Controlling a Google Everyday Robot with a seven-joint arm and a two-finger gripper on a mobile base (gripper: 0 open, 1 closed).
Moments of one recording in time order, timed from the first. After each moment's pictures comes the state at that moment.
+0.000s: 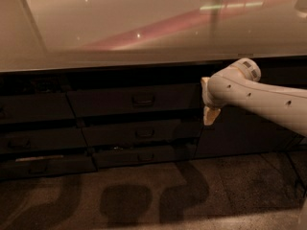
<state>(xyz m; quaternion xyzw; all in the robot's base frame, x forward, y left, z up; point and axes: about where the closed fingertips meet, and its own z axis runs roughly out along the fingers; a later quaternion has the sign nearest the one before) 0.696 -0.219 0.686 -0.68 0.67 -0.22 0.22</state>
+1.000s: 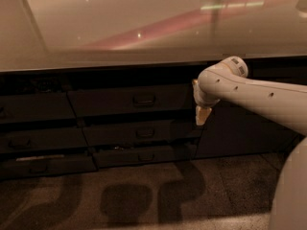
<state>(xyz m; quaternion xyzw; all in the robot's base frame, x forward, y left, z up) 0.707 -0.198 0.667 -0.69 0.67 -0.18 0.20</state>
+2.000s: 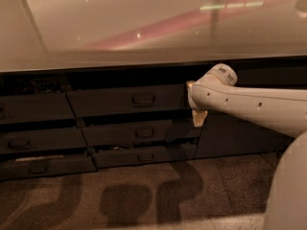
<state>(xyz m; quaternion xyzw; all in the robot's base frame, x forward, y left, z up) 0.711 -0.182 0.654 -0.72 0.63 -0.23 0.20</state>
